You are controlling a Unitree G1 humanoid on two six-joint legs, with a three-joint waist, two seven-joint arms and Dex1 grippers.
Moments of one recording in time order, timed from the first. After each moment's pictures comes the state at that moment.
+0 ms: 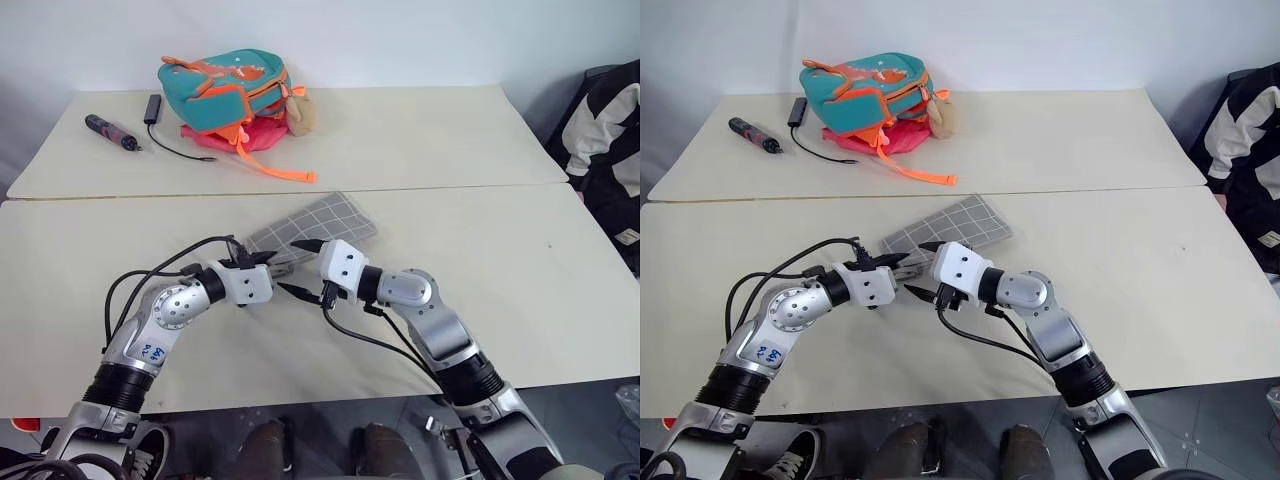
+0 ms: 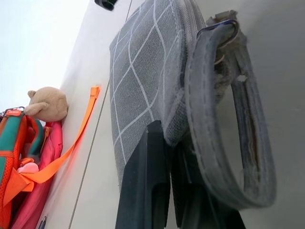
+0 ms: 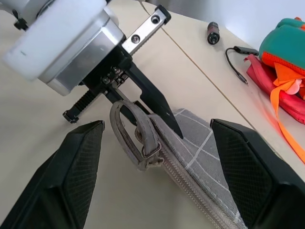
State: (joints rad) left arm -0.39 0.61 -0.15 0.17 0.38 -0.39 -0.44; right arm -0.54 -0.22 0.35 0.03 -0.01 0.05 0.77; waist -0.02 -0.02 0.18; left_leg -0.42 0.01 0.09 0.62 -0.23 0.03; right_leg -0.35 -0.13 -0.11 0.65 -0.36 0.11
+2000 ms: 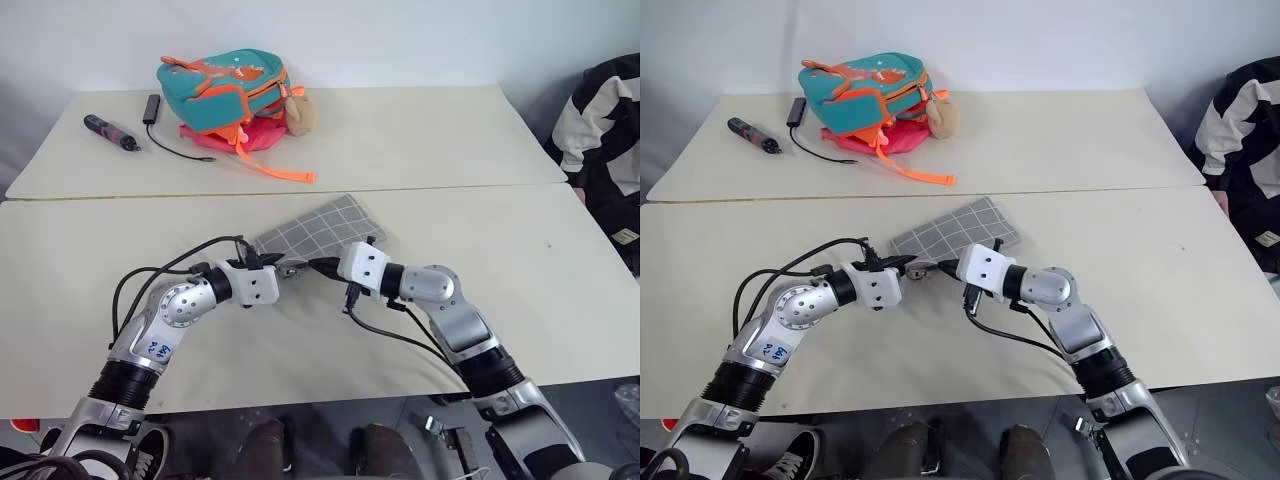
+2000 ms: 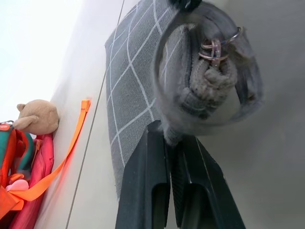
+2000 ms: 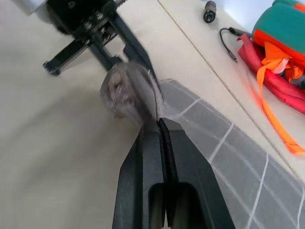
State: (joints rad) left arm -0.41 0.60 -0.18 0.16 0.38 -0.37 -0.47; right arm -0.53 -0.36 0.30 0.12 0.00 -0.06 0.84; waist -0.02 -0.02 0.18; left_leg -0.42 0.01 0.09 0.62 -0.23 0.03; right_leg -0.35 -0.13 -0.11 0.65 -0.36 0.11
